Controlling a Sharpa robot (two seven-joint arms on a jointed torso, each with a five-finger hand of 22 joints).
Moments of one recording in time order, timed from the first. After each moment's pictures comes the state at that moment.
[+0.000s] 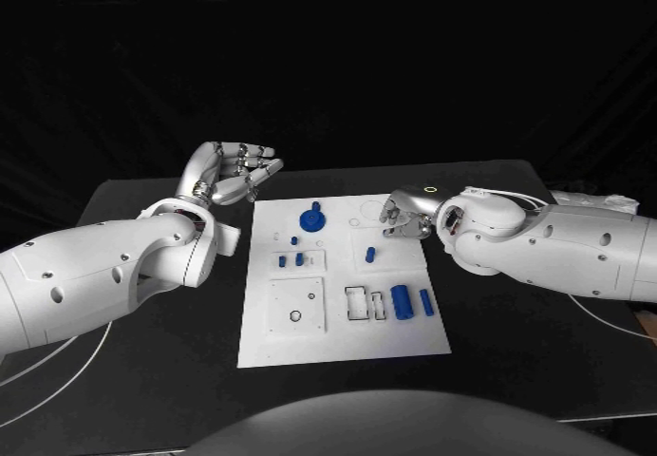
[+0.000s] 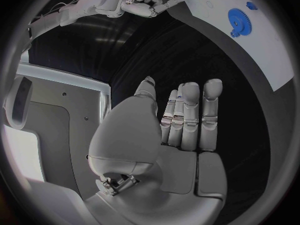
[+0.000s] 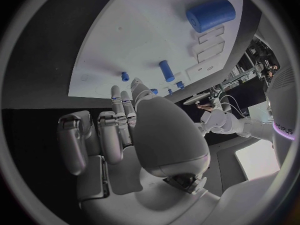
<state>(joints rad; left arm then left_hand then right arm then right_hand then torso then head) 1.27 -0.74 -0.23 1.46 -0.38 -0.71 0.48 1.37 -0.05 -0.08 0.29 0.26 0.97 0.15 0.09 0.08 1.14 0.10 0.07 0.07 1.26 0.02 0.91 0.83 0.13 1.13 0.13 0.81 1.26 1.22 -0.86 -0.22 1.50 -1.60 -0.27 -0.25 1.49 0.00 0.13 0.19 0.08 0.98 0.14 0.09 0.07 1.03 0.11 0.15 0.10 1.46 0.06 1.57 1.31 0.01 1.47 0.17 1.57 1.31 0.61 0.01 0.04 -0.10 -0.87</state>
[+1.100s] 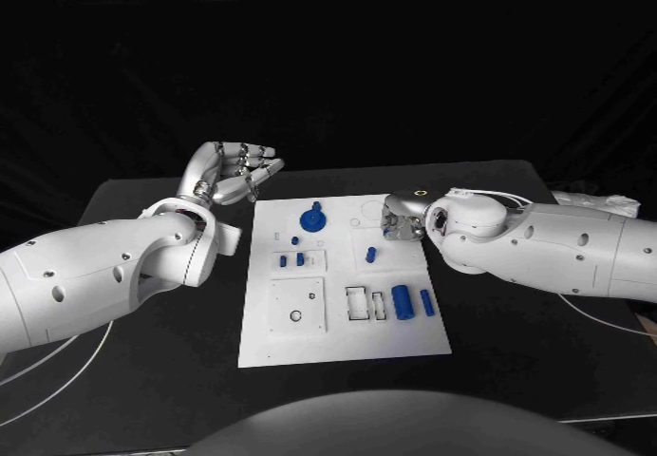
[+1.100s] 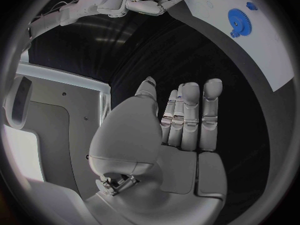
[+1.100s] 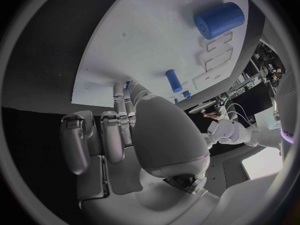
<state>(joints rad) 1.27 -0.74 -0.23 1.46 -0.38 -0.71 0.48 1.38 -0.04 -0.08 0.29 0.27 0.97 0.15 0.09 0.08 1.13 0.10 0.07 0.07 1.26 0.02 0.91 0.84 0.13 1.13 0.13 0.80 1.26 1.21 -0.79 -0.21 1.45 -1.64 -0.17 -0.33 1.51 0.00 0.20 0.18 0.08 1.06 0.12 0.10 0.08 1.11 0.07 0.13 0.06 1.46 0.02 1.57 1.31 0.01 1.47 0.13 1.57 1.31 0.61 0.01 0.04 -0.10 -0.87</state>
